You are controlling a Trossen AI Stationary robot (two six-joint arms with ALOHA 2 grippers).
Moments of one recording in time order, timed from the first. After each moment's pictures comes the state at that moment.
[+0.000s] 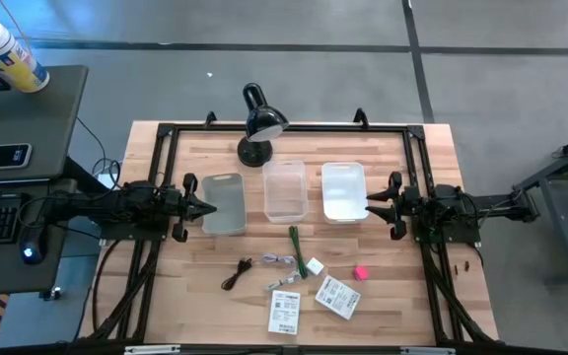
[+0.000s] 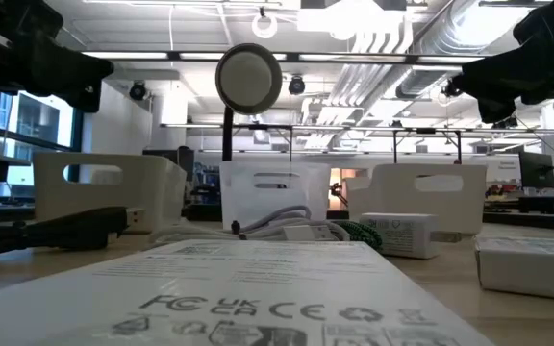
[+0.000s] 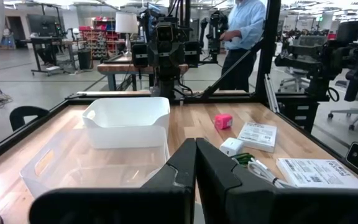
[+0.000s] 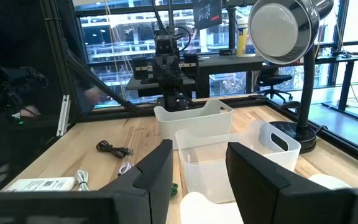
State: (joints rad) left arm 0.08 0.01 0.03 -0.03 0.03 0.00; right arm 0.08 0.01 0.01 0.05 0.15 0.07
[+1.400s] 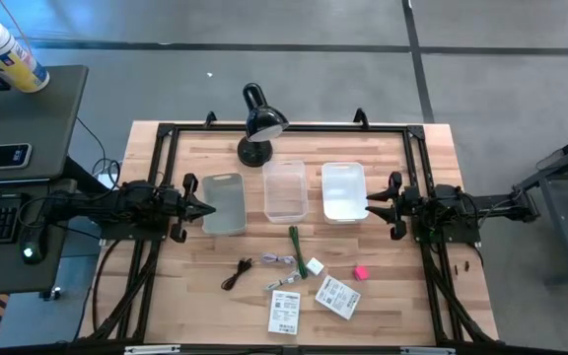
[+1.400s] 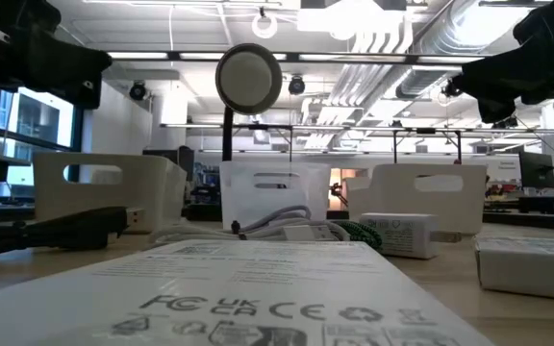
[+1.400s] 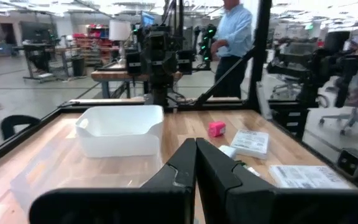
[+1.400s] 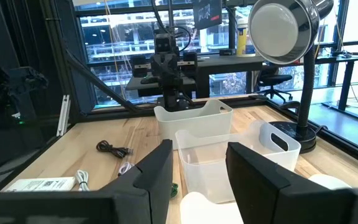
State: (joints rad) left arm 0.08 0.01 0.03 0.00 0.04 0.00; right arm 0.08 0.01 0.01 0.05 0.15 0.07
